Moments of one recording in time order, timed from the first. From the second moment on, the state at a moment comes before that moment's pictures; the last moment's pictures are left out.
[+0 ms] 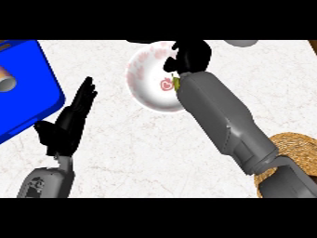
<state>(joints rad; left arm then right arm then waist) -0.17 0.09 -0.07 -1.55 -0.03 0.08 0.11 -1.20 -0.01 0.36 -0.43 0.62 -0.65 0.78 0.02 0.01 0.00</state>
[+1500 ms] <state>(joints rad) -0.13 0.09 -0.04 -1.57 -0.03 0.07 0.10 -0.68 -0.08 0.22 -1.29 0.41 -0.74 0.48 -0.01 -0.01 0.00</state>
